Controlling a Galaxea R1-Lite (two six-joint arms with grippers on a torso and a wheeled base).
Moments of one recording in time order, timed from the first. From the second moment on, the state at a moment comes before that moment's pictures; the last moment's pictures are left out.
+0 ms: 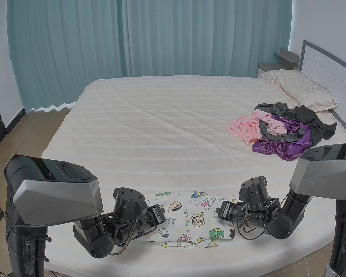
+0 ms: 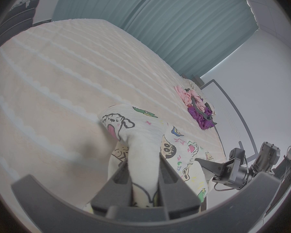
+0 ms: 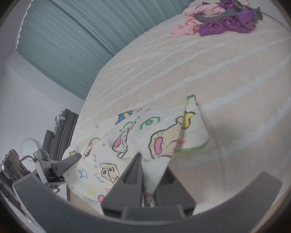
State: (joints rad) left arm -0.61 2.32 -0.58 -1.17 0.07 -0.86; right arm 0.54 2.28 -0.61 -0.98 -0.02 0.77
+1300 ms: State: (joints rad) left arm -0.60 2.32 -0.59 -1.17 0.06 -0.89; right arm 0.51 2.29 -0.62 -0.98 -0.02 0.76
